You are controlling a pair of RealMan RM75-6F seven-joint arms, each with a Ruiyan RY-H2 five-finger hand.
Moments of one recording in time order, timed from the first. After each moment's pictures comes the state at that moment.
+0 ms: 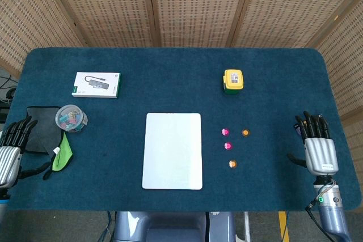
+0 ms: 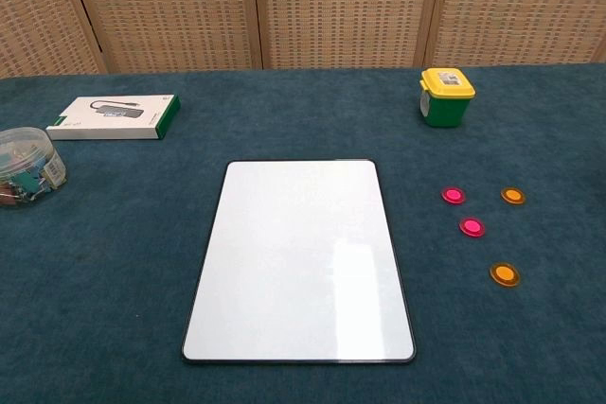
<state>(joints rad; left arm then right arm) -0.12 -1.14 -0.04 -1.59 1.55 1.52 -0.12 0.28 -1.32 0.05 -1.46 -1.32 1.50 -0.17</state>
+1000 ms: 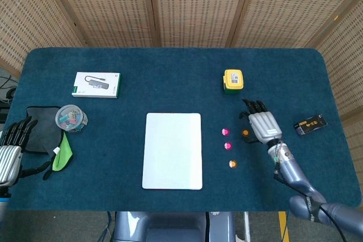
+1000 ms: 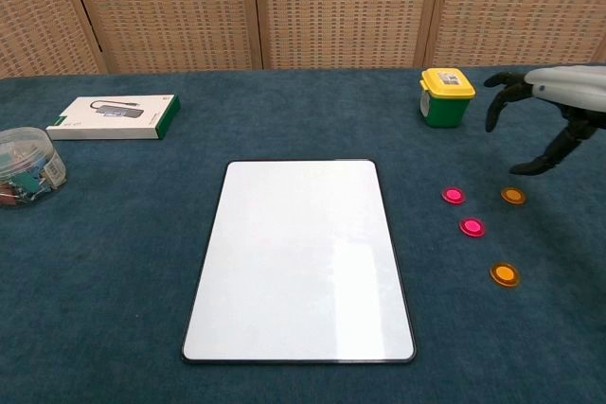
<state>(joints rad) -0.13 -1.14 -0.05 -1.60 1.51 1.48 -0.11 0.65 -1.39 0.20 -1.42 -1.11 0.88 -0.25</state>
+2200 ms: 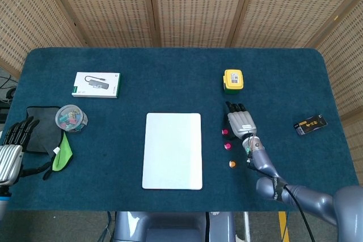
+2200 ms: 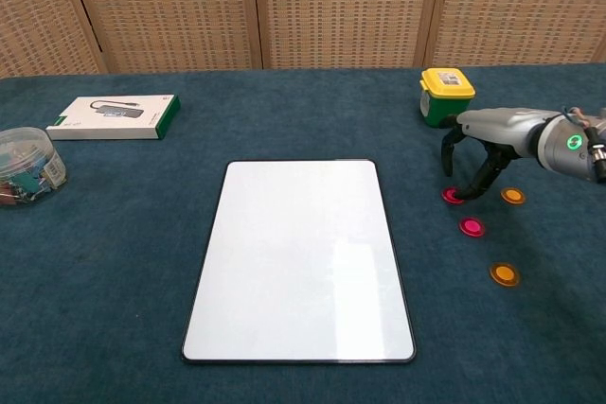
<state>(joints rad) -0.14 -1.13 -0.05 -1.61 1.51 1.45 -0.13 0.82 -1.59 0.19 -1.27 -0.75 0.80 -0.47</state>
